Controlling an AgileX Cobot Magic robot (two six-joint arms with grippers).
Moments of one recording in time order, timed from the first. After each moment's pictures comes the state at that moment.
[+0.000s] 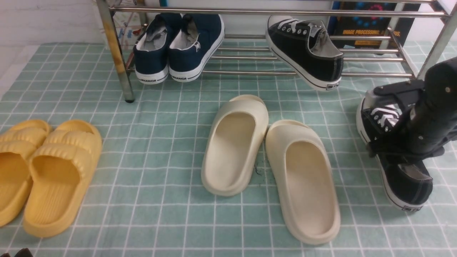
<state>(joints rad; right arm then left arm) 0.19 1.77 -1.15 -0.11 0.77 0.16 0.07 -0.01 0.03 -0.02 0.38 -0.20</state>
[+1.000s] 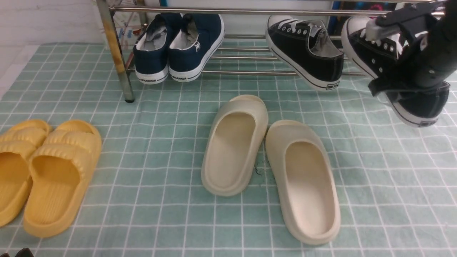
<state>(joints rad) 0.22 1.75 -1.51 -0.16 0.91 0.04 0.07 -0.01 0.03 -0.02 0.38 -0.20</state>
